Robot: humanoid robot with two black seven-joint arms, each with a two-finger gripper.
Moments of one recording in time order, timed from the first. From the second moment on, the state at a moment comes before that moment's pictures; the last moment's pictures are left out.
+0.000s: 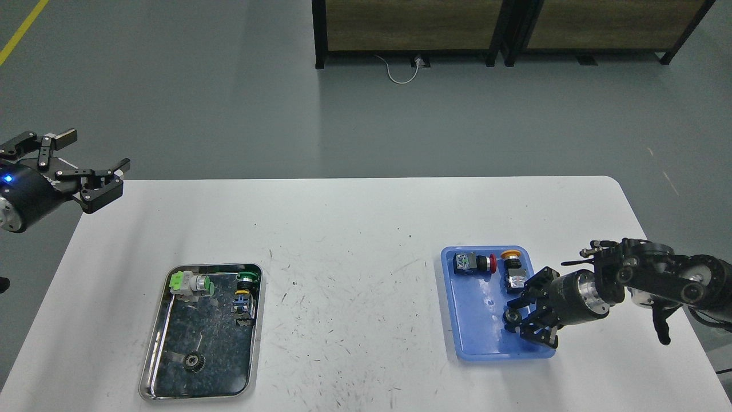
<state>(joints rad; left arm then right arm) -0.74 0.90 -0.31 -1.10 0.47 -0.10 -0.29 0.88 -0.70 -0.25 1.02 -0.74 0.52 0.06</state>
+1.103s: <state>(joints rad) -0.74 0.90 -0.31 -1.10 0.47 -0.10 -0.29 1.05 -0.38 -0.28 0.98 -0.70 0.57 0.06</state>
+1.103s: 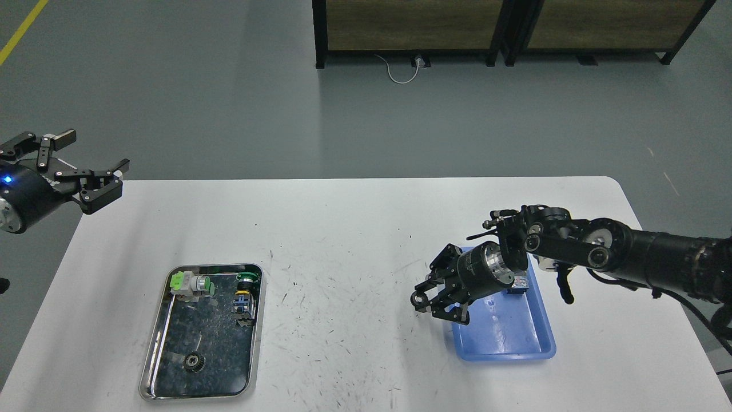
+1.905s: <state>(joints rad) -0.74 0.90 -0.31 -1.10 0.47 -0.09 -0.29 1.07 0.01 -0.36 0.73 -0.66 0.57 0.06</state>
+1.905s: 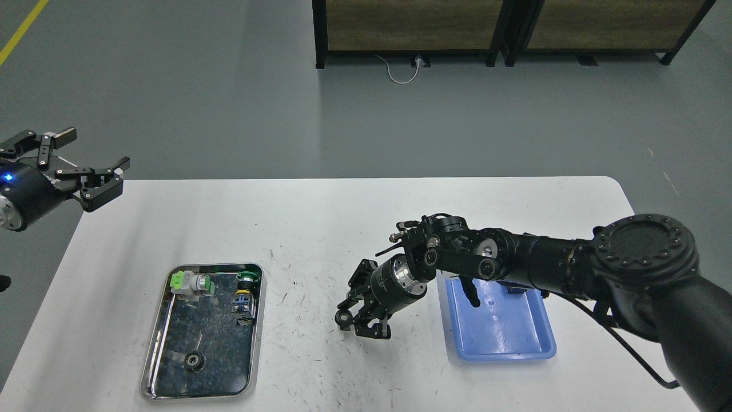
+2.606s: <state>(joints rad) -0.74 0.90 -0.32 -1.11 0.47 -0.10 -0.32 1.13 -0.04 -0.27 0.67 -0.60 0.57 0.09</state>
